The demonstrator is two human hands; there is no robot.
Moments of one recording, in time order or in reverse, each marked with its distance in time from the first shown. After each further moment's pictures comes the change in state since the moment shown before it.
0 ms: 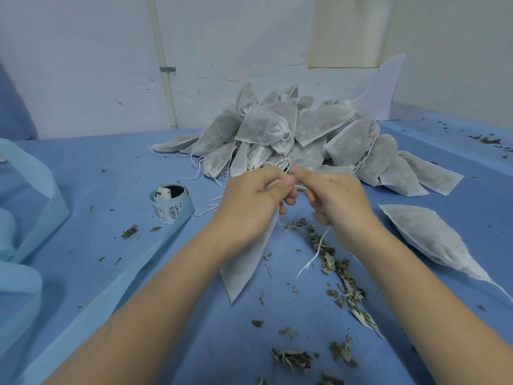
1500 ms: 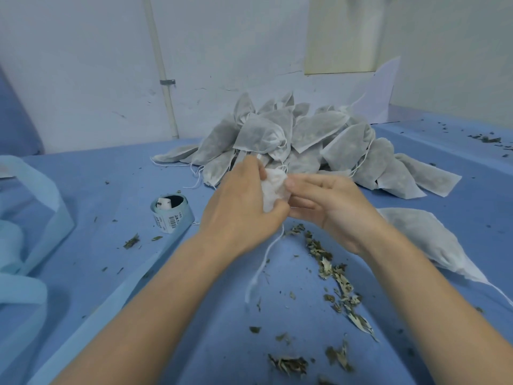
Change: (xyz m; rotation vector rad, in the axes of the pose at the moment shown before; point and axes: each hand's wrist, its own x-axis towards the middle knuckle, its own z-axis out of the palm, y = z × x) left_hand 0.000 0.003 -0.006 0.661 0.129 0.142; right_hand 0.001 -0.003 -0.012 0.343 -0.346 0.049
